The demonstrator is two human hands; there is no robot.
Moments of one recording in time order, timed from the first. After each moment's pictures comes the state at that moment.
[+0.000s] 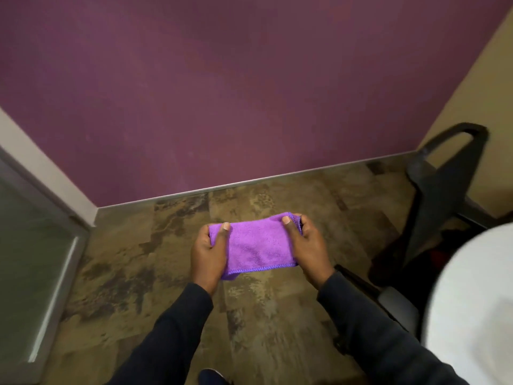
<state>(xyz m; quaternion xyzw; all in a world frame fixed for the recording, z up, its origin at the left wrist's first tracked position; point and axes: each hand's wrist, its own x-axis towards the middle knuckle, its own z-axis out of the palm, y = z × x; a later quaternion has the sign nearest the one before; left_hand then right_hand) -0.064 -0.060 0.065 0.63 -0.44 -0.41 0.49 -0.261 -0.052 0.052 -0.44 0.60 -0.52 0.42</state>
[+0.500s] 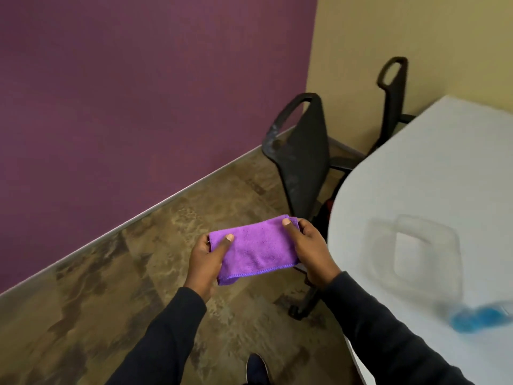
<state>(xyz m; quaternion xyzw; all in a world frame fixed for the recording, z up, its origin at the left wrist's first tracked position) -0.271 -0.033 0.038 0.50 -0.48 -0.63 0.33 -0.453 0.073 0.047 -0.22 0.68 -0.59 0.38</state>
